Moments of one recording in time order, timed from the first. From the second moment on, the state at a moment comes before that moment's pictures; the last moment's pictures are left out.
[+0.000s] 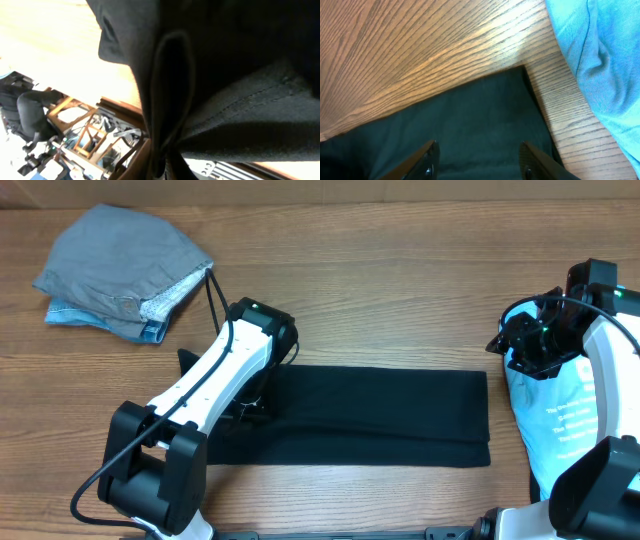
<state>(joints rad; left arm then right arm) -0.43 1.80 1.33 -1.63 -0.24 -0.61 -0.28 1.65 1.38 -1.21 -0.33 0.25</state>
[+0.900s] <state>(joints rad) -0.34 1.82 1.30 -1.25 -0.17 -0.42 -0.28 1.65 1.38 -1.21 -0.33 0.25</state>
